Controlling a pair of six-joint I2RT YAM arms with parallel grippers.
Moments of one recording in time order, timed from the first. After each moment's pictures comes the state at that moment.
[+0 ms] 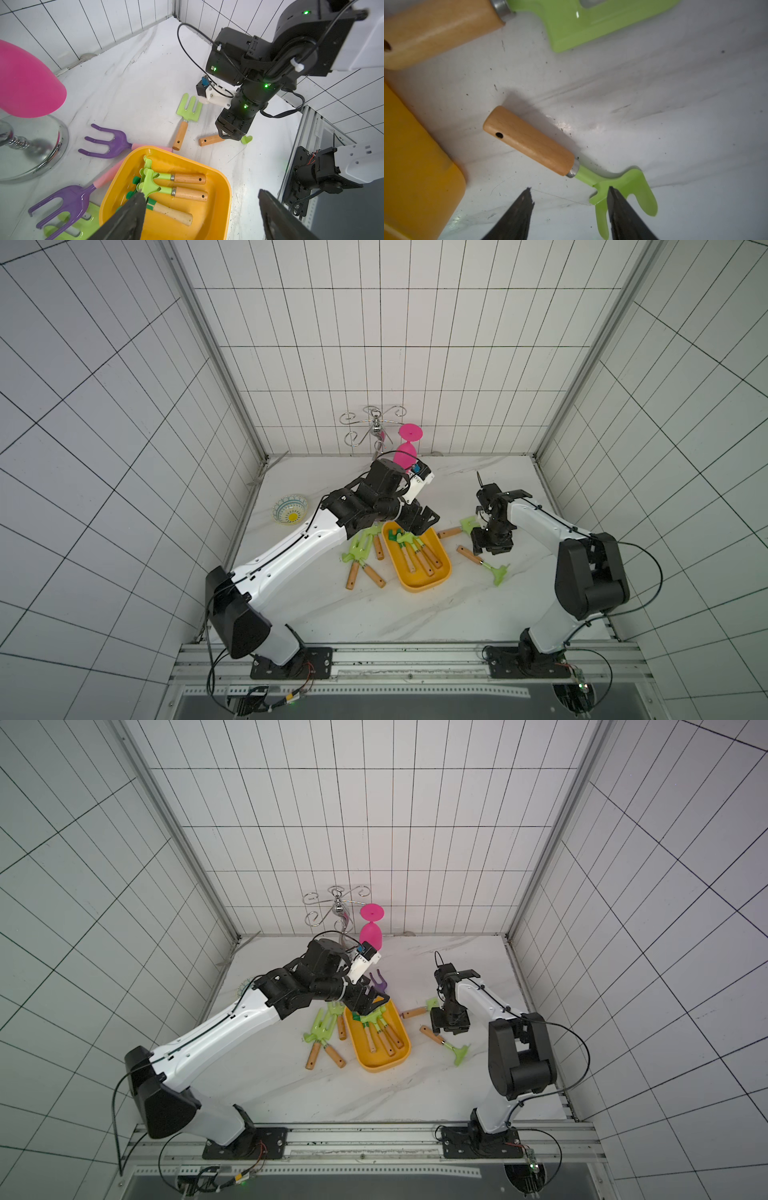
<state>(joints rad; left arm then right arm) -0.76 1.50 1.49 -0.66 0.29 -0.08 0.36 1.72 1.18 -1.06 -0.02 0.13</state>
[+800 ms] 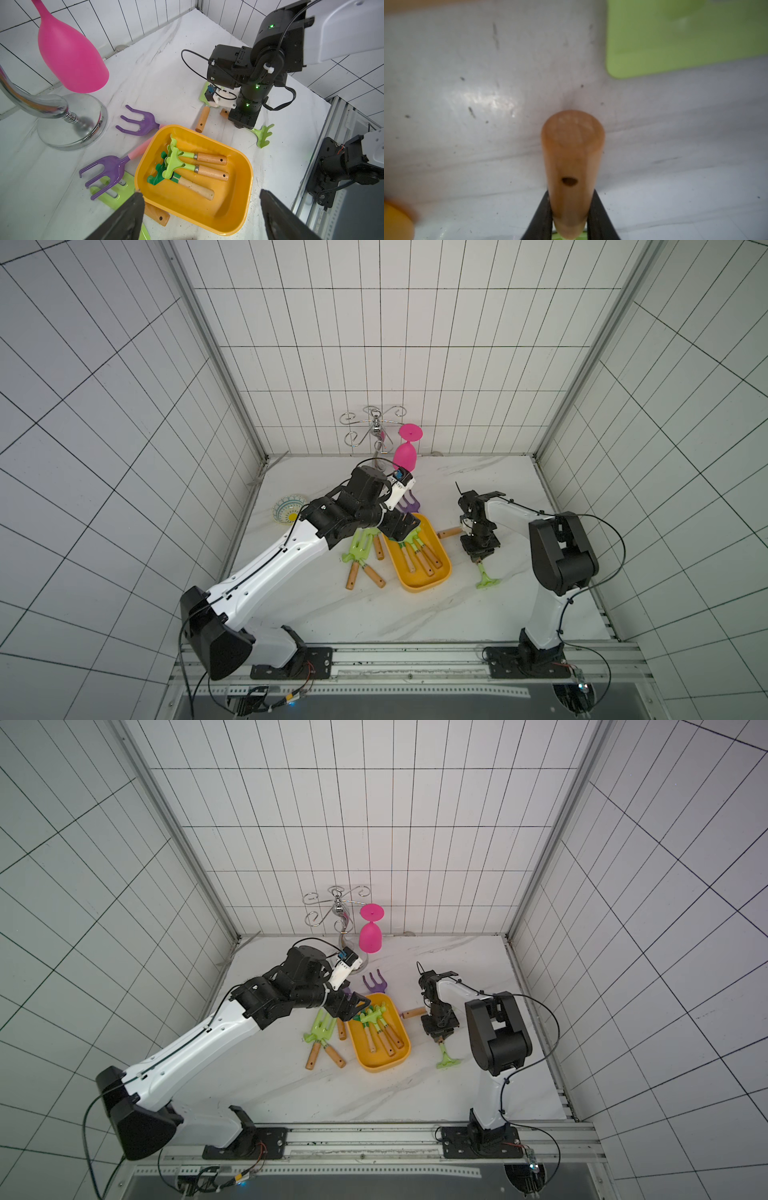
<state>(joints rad) -0.72 1.37 1.39 -0.70 0.21 -0.01 0.42 1.89 1.23 -1.05 0.05 0.06</state>
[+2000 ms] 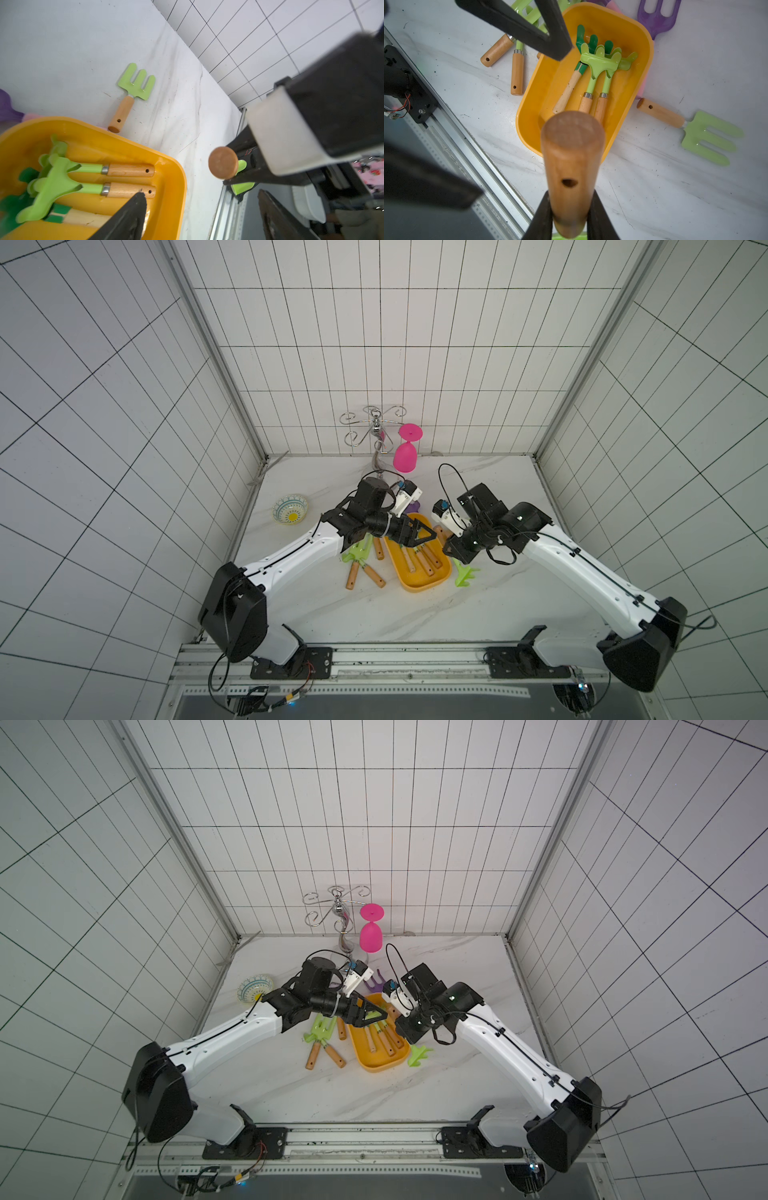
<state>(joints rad) -0.65 1.49 1.11 -0.20 0.74 -0.41 0.79 1.30 1.28 -1.08 -0.15 -0.11</state>
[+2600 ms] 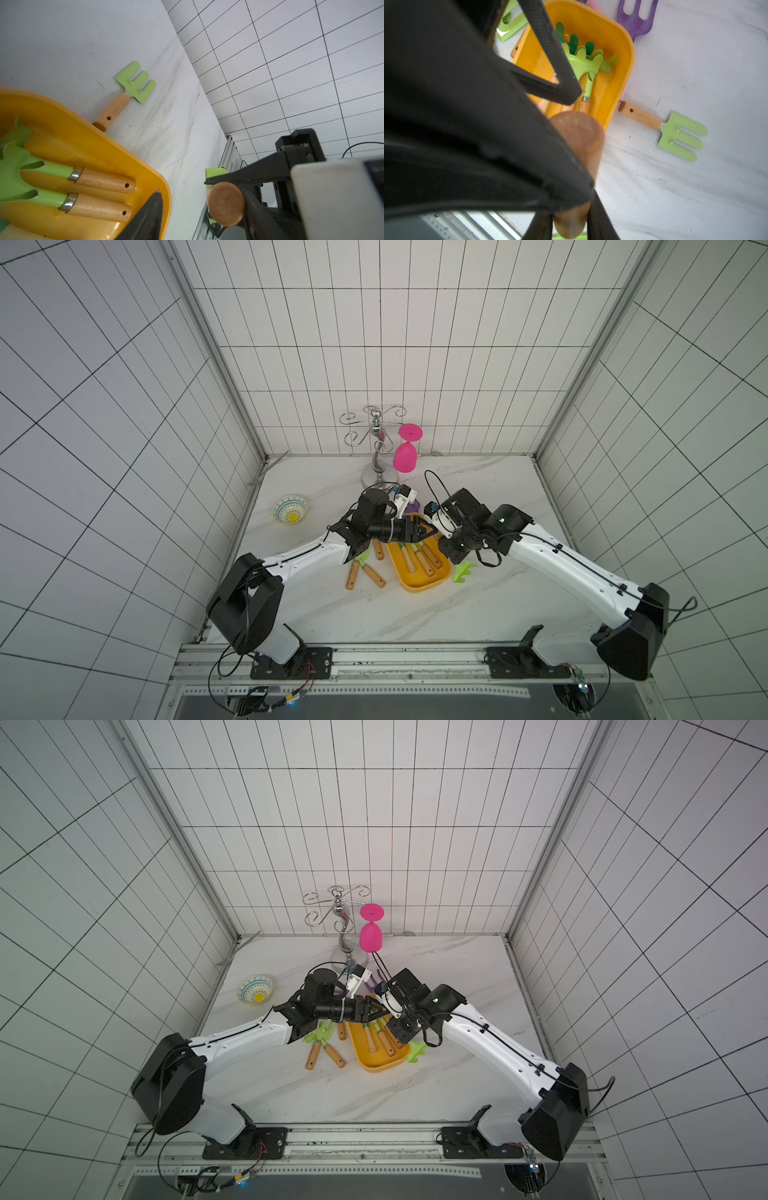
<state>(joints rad) -0.67 1.53 0.96 0.16 0.69 -0.75 0.86 1.37 1.28 -1.04 0.02 -0.06</state>
